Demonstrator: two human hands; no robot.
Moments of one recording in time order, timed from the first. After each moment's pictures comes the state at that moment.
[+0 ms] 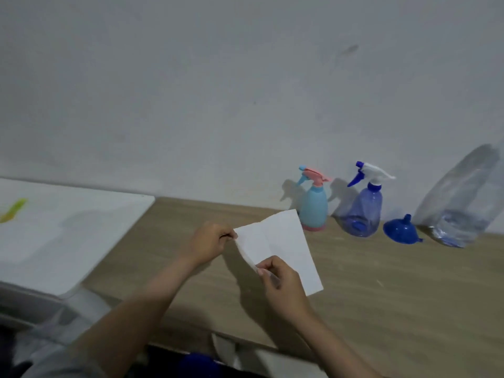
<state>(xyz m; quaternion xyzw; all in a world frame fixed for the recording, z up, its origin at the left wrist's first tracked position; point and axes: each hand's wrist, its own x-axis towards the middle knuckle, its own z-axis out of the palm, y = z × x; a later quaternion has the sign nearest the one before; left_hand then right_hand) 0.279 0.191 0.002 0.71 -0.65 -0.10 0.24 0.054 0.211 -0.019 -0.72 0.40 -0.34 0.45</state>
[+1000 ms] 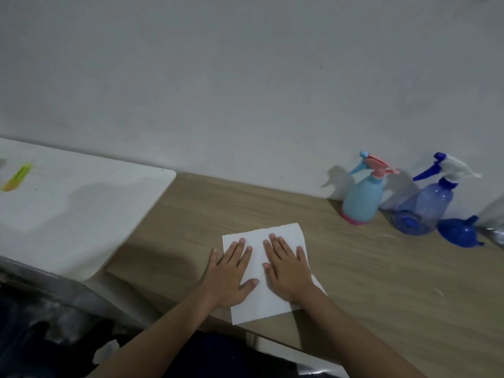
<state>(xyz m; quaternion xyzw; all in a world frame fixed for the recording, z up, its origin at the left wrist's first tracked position) 0.341 0.246 -0.103 0.72 -0.68 -0.12 -0.05 0.174 0.153 -0.118 -0.91 0.39 -0.01 0.15</state>
